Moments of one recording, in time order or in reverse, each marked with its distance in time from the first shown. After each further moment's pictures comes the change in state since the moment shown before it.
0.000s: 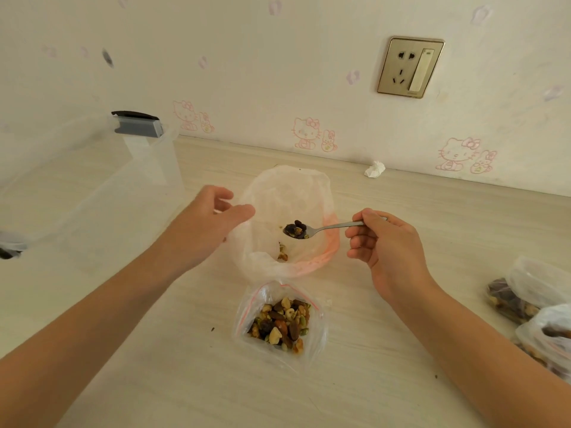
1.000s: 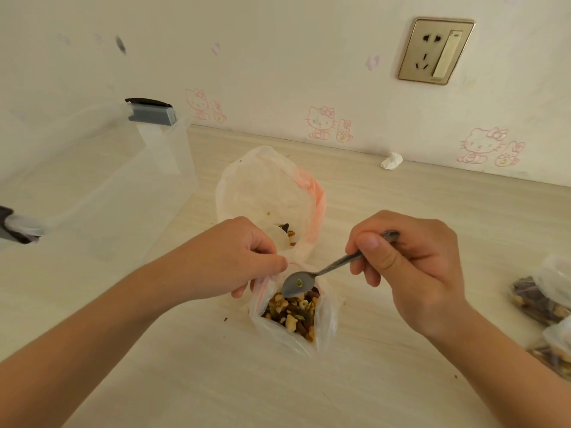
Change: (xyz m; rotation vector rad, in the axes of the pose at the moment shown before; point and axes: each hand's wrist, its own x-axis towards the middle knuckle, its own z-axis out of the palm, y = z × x) left_hand -0.042 0.009 0.001 0.313 -0.431 0.146; right_hand -0.053 -0.013 0.003 -0.393 -0.572 -0.808
